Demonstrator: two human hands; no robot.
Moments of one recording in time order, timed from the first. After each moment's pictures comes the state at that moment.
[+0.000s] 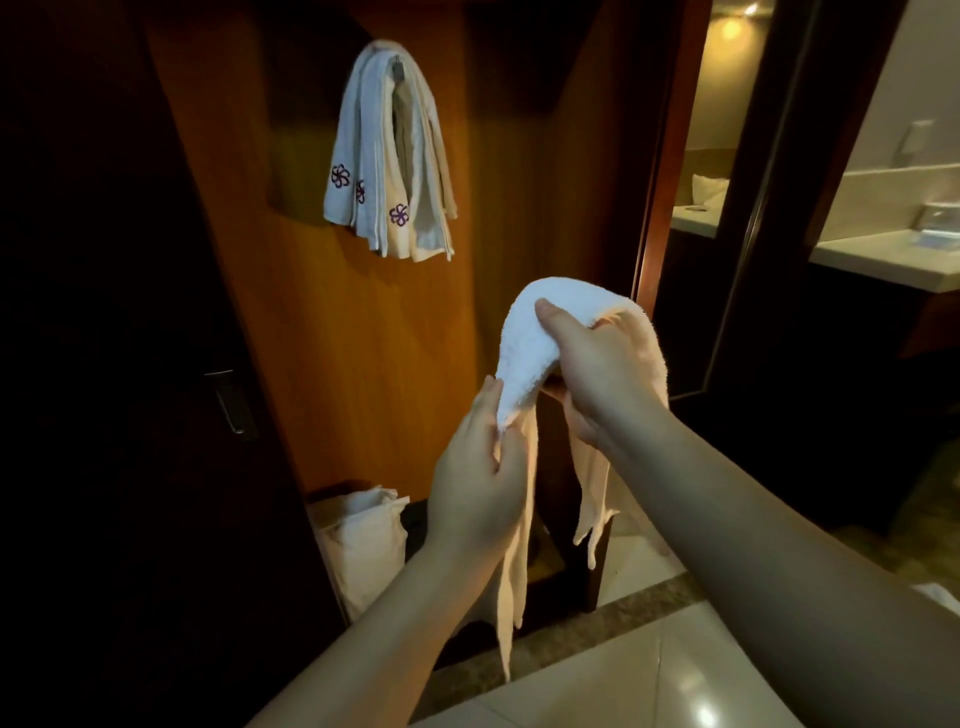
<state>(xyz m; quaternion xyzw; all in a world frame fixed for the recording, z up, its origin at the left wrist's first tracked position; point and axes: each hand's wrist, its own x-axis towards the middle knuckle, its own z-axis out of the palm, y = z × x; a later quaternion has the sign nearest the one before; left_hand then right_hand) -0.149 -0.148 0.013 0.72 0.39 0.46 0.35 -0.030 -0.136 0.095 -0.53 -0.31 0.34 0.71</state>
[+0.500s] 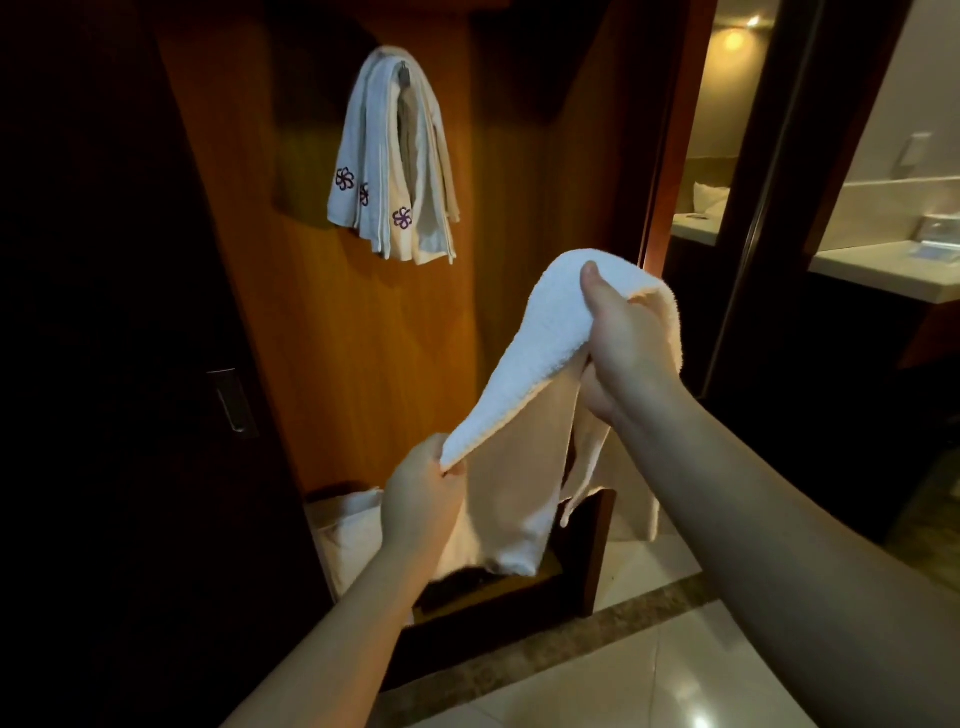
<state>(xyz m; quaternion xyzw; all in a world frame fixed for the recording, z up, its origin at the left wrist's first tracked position) -0.177 -0.084 -0.048 0.72 0.51 0.42 0.22 -0.016 -0.134 0.112 -0.52 -0.26 0.30 0.76</state>
